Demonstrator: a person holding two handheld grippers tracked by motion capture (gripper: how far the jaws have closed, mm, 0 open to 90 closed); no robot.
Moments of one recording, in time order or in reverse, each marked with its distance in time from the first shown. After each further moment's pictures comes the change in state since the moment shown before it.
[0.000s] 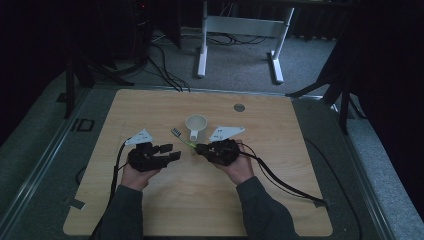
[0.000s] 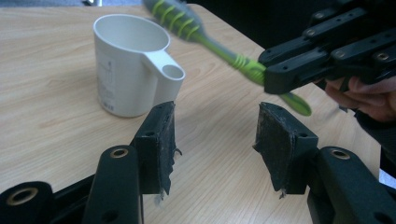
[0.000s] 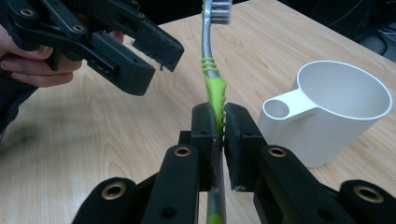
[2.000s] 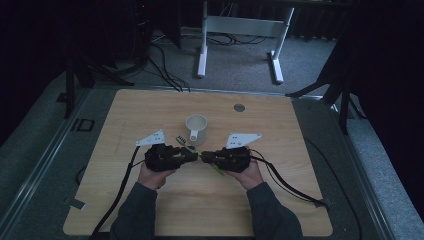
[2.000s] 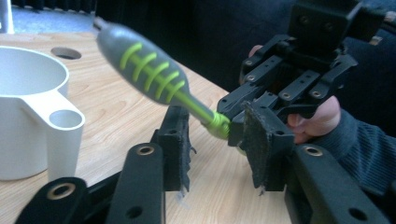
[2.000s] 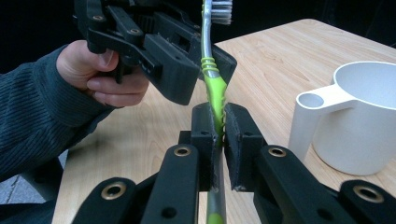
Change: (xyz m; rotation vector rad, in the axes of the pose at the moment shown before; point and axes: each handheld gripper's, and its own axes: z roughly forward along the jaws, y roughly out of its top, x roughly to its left) left arm -0.014 0.003 0.032 -0.110 -0.286 0.039; right arm -0.011 -0.033 -0.021 -0.138 0.202 0.024
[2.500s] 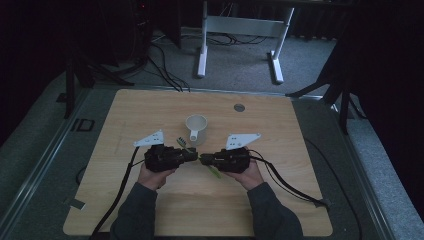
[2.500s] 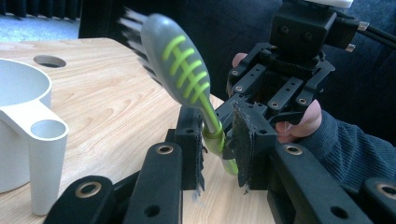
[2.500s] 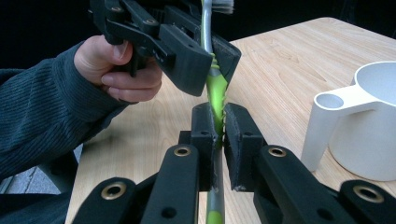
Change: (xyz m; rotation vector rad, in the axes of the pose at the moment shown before) left arm -0.001 0.000 -0.001 -0.023 -0.048 0.011; right arm 0.000 -0.001 0.001 0.007 0.056 -0.008
